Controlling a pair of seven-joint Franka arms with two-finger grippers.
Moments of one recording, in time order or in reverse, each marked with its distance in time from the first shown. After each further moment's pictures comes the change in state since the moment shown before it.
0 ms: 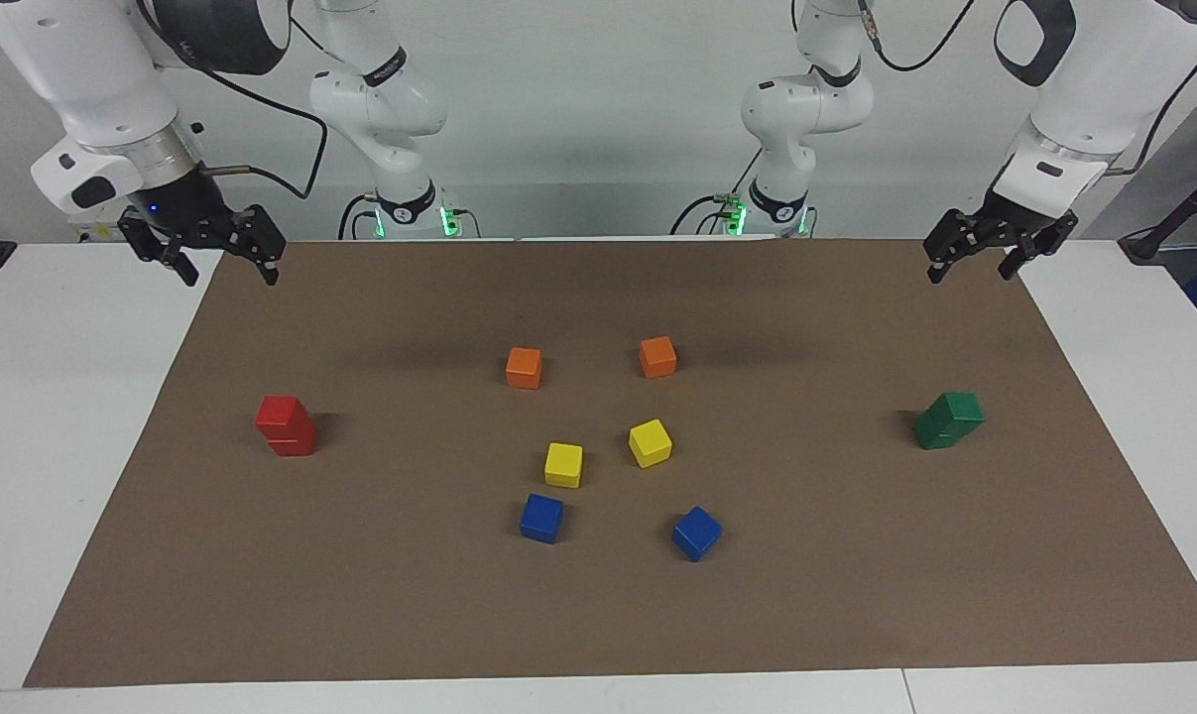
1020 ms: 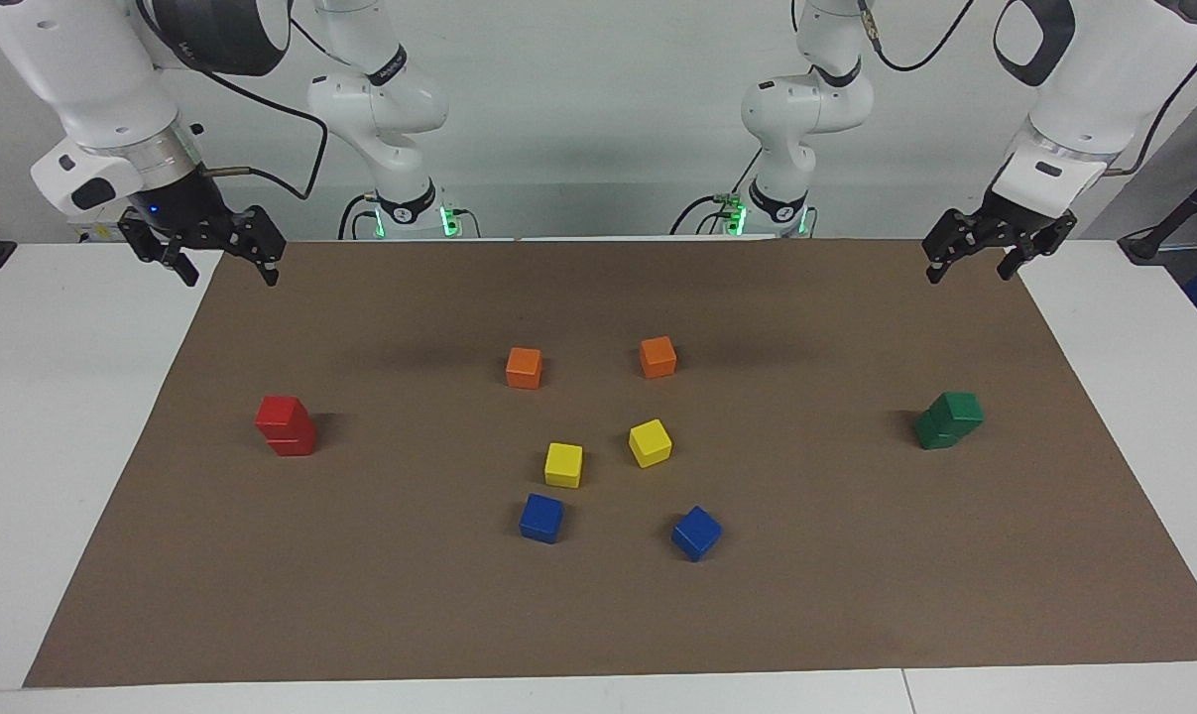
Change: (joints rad) left arm 0.000 0.000 -0.002 0.000 -0.003 0.000 0.000; right arm 0.170 0.002 -0.170 0.002 0.000 -0.005 0.004
